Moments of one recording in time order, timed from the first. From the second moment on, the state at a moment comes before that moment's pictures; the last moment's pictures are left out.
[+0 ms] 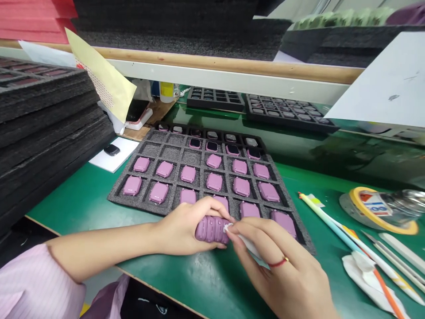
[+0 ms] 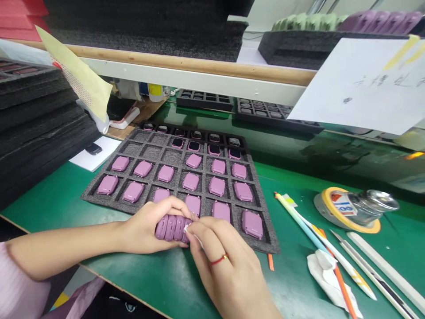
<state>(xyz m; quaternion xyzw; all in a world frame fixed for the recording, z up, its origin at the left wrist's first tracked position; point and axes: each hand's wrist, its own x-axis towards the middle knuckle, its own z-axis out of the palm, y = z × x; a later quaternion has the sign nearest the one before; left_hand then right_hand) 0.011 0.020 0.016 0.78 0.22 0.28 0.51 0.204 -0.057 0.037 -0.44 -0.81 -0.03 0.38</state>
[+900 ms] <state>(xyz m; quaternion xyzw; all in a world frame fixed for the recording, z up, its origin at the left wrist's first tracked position) 0.008 0.023 0.010 0.77 0.24 0.31 0.50 0.245 -0.073 0.025 -0.48 -0.82 0.14 0.27</state>
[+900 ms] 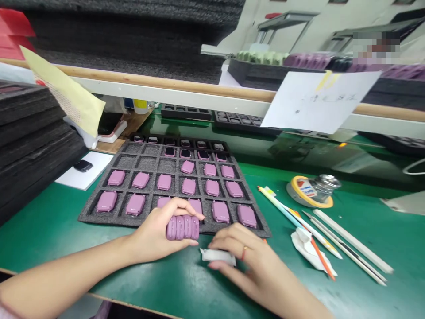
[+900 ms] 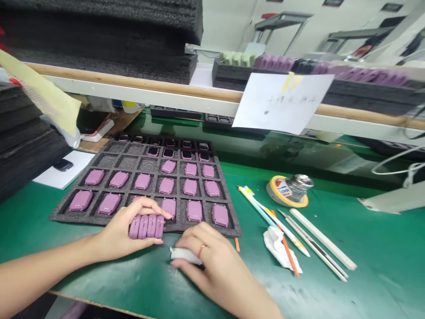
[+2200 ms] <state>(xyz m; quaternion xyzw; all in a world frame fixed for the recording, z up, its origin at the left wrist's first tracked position) 0.007 0.026 0.018 0.79 0.21 0.27 0.51 0.245 -0.010 0.040 -0.48 -0.78 -0.21 0.34</state>
